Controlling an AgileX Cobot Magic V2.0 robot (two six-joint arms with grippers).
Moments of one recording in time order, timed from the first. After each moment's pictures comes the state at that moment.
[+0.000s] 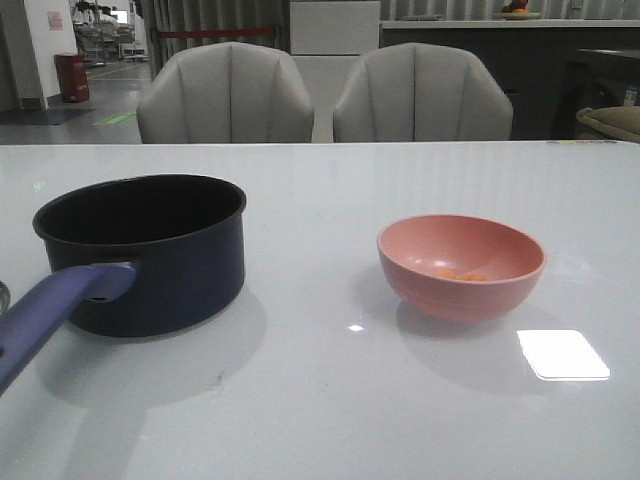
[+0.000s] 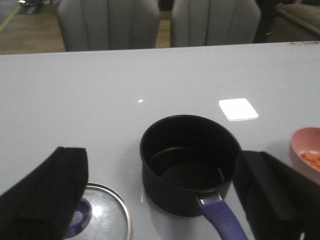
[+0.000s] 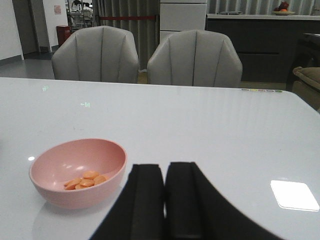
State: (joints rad) left arm -0.22 0.46 -0.63 -0.07 0.53 -0.01; right arm 0.14 -0.01 0.03 0.03 0.04 0.03
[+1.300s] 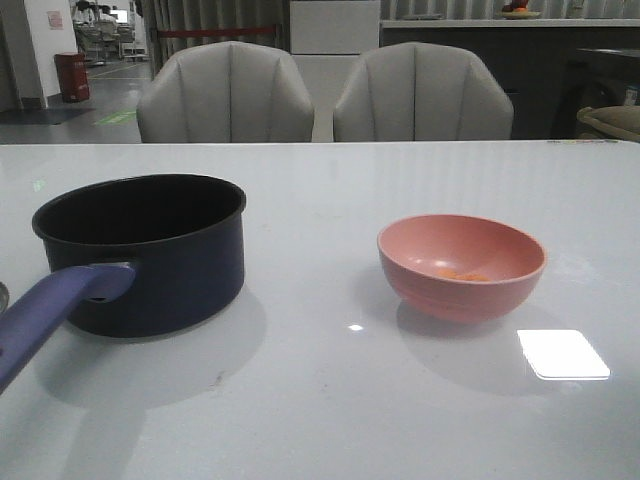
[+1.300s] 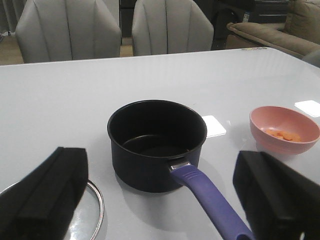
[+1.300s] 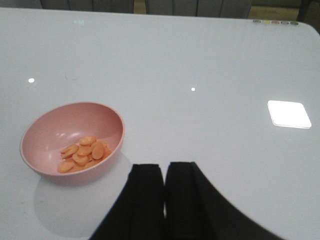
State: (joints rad) left arm -0.33 0.08 -0.36 -0.08 0.53 -0.01; right arm 0.14 0.54 -0.31 0.03 0.17 0.03
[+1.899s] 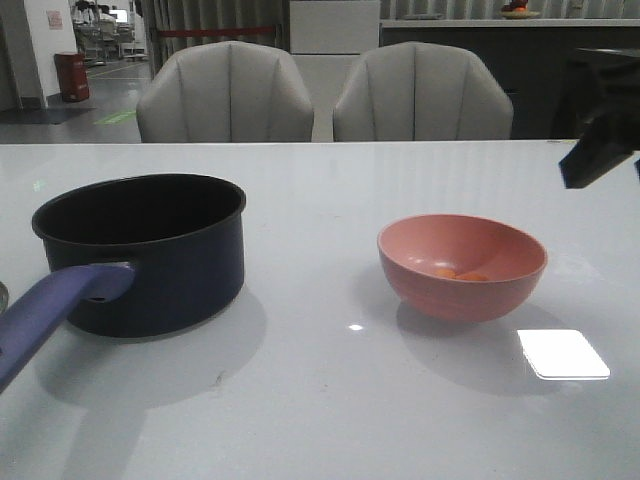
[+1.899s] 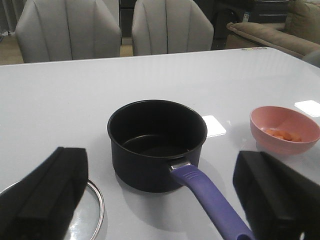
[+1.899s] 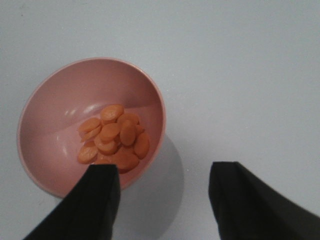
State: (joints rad) left arm -0.33 0.08 -0.36 -0.08 0.53 -0.01; right arm 0.24 1.30 -0.72 0.15 0.25 0.04
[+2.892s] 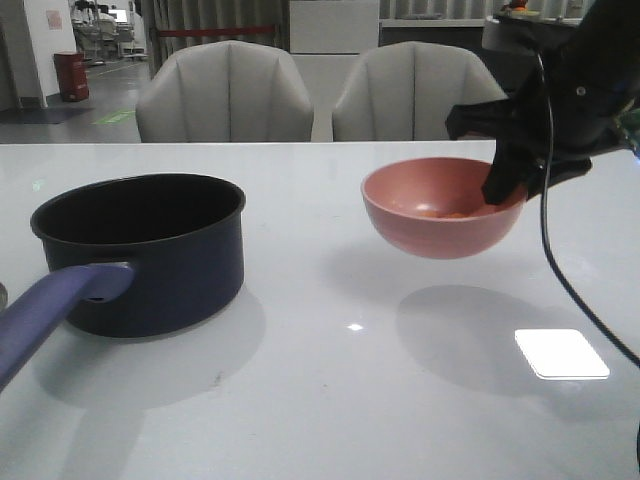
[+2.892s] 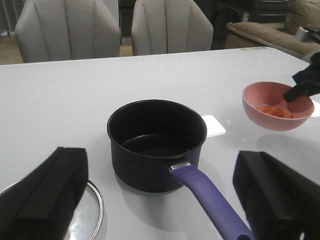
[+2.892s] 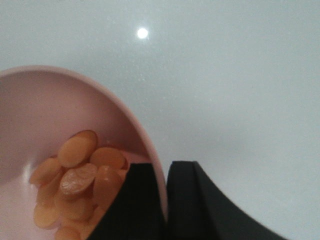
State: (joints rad) left arm -0.33 0.08 -0.36 -0.08 0.53 -0.01; right arm 0.25 1.74 -1.17 0.20 0.43 0.04
